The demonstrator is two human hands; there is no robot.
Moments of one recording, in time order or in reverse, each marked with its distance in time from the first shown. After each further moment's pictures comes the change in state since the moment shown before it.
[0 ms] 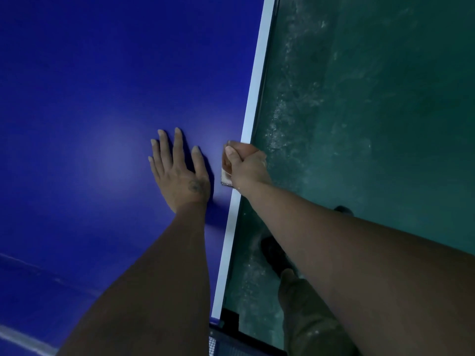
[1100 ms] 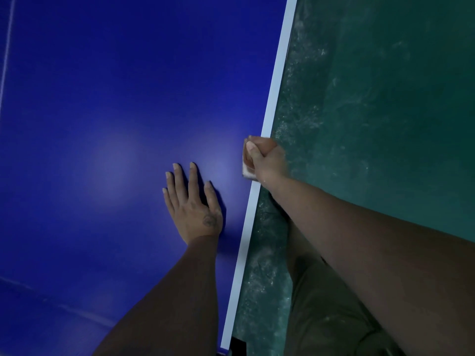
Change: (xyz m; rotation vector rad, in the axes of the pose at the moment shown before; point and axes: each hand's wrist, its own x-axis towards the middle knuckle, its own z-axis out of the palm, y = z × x) left_hand 0.004 -0.004 0.007 -0.011 0.089 0.066; right_hand 0.041 -0.075 -0.020 -0.049 0.059 -0.098
